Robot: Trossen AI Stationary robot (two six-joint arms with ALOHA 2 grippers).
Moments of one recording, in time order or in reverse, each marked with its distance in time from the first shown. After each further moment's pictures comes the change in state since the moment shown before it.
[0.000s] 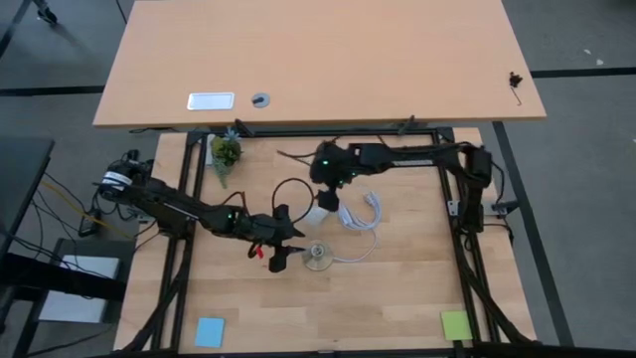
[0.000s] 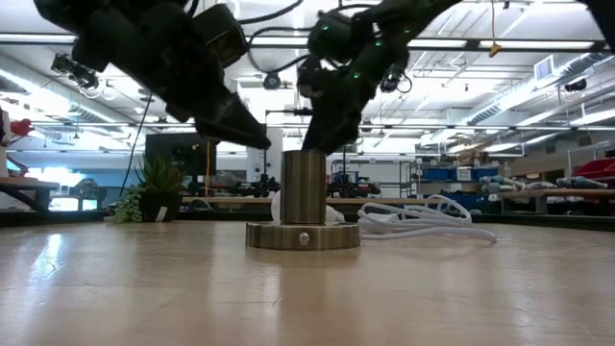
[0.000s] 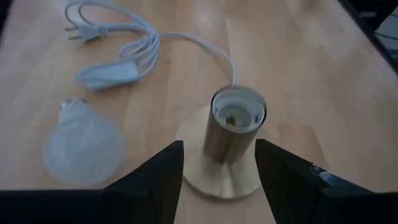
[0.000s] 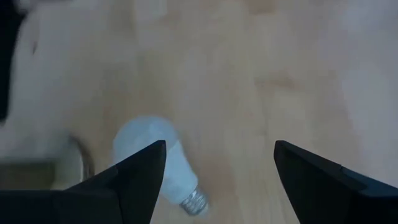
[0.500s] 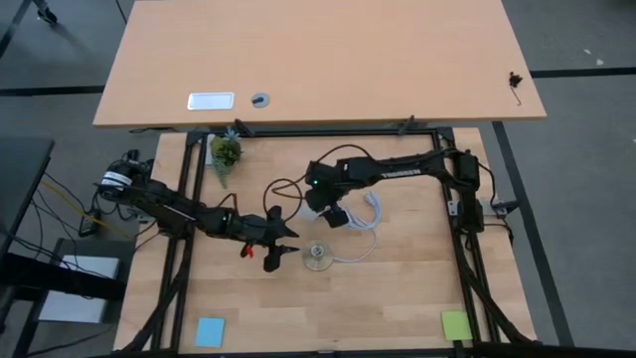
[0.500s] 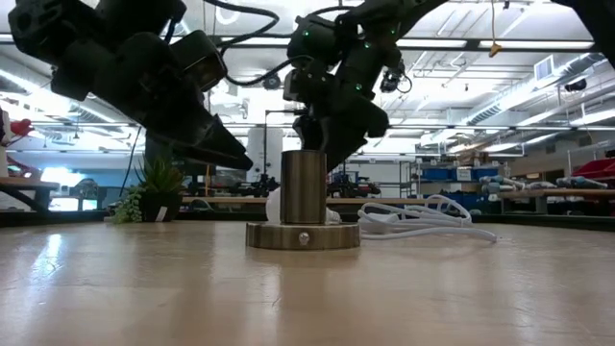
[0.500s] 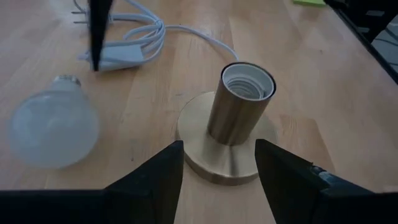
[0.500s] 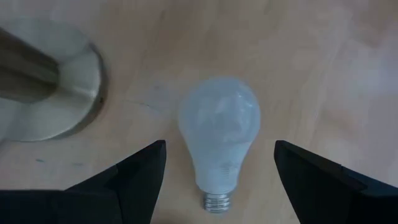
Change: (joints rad) left arm 0.002 -0.004 -0.154 0.223 0.000 -0.054; right arm 0.077 0.083 0.044 -0.068 0.020 -0.450
